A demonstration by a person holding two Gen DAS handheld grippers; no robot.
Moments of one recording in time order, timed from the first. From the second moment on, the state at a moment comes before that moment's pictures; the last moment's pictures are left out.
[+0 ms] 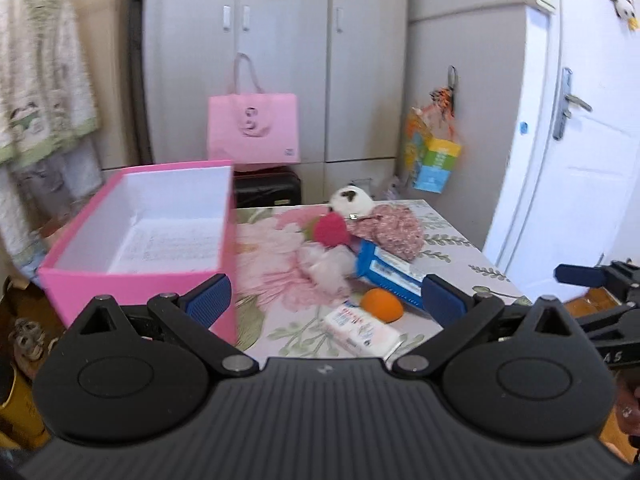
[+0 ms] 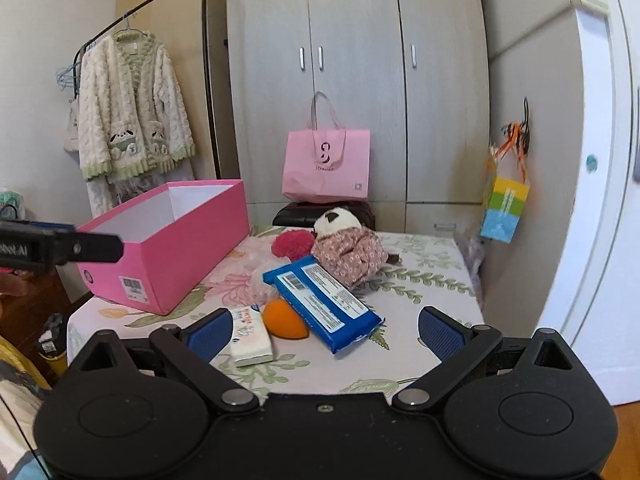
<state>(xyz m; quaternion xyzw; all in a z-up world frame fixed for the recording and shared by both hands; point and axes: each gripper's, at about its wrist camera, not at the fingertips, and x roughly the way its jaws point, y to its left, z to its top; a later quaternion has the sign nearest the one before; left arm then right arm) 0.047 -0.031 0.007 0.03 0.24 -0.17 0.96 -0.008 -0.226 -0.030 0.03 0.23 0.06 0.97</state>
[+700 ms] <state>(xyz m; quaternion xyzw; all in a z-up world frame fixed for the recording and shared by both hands) 0.200 -0.096 -0.064 0.04 0.32 -0.26 0.91 0.100 -0.250 -0.119 0.11 0.30 0.08 0.95</state>
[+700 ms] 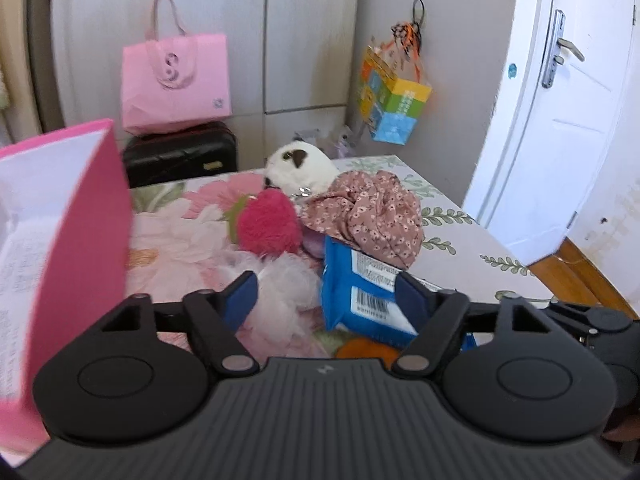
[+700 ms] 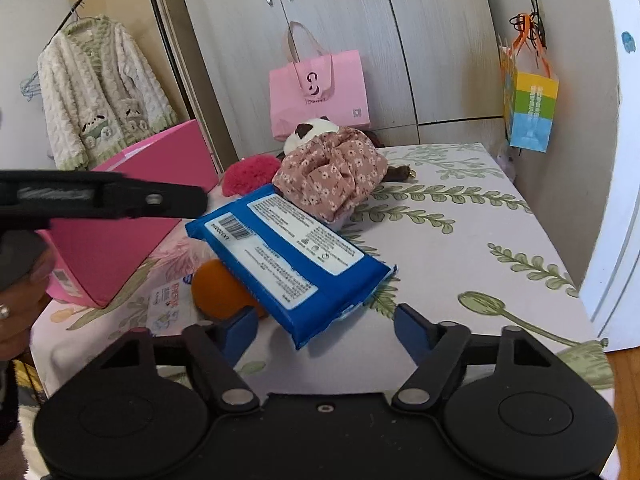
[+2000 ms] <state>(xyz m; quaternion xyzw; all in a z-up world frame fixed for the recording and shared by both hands) 0.194 -0.147 -0.077 0.13 0.34 -0.28 0.89 0.101 -0.238 -0.132 0.06 0.25 0.08 0.96</state>
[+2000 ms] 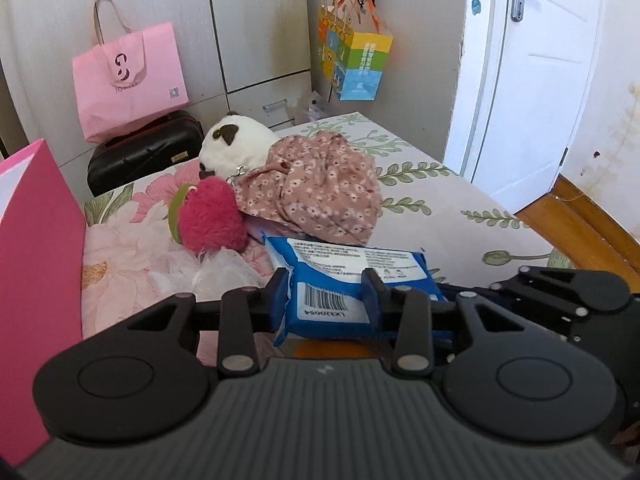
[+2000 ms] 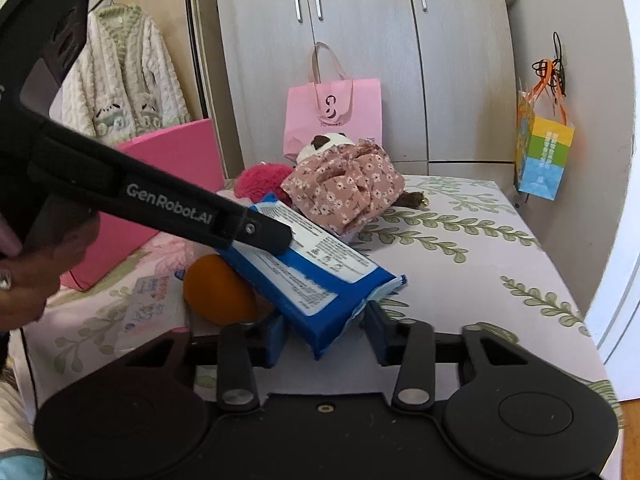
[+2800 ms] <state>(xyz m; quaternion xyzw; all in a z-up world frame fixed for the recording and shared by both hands) 0.149 -0.105 -0.030 0.08 0.33 -0.29 0.89 0.074 -0.211 -0.076 0.01 0.27 0.09 0.96</state>
